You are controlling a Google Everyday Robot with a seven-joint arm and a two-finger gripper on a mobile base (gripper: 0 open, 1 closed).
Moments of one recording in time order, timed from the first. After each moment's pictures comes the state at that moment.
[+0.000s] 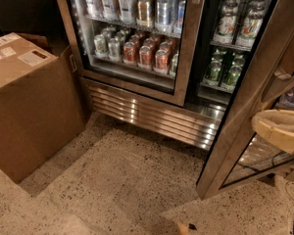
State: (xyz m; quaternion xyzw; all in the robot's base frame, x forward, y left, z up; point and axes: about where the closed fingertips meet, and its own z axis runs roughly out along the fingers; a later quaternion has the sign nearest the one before) arm 0.420 -0.239 0.896 -0.34 0.65 0.31 0.60
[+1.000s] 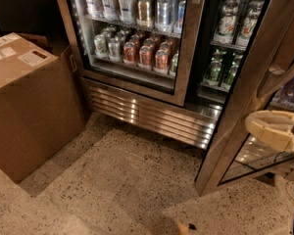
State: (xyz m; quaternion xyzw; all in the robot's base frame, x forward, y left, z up) arm 0.433 -0.237 0.881 -0.33 0.67 0.31 0.59
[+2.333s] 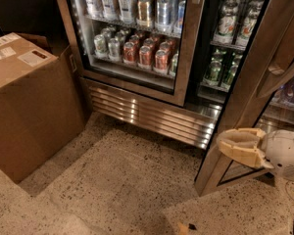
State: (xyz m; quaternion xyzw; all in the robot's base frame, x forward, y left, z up) arm 0.419 -0.182 0.828 -0.38 0.68 0.34 0.53
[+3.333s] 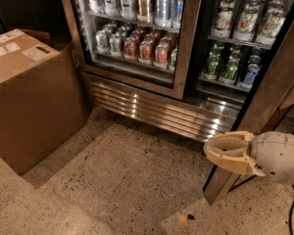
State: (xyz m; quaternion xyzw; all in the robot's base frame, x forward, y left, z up) arm 0.387 -0.141 0.846 -0.44 0.64 0.36 0.52
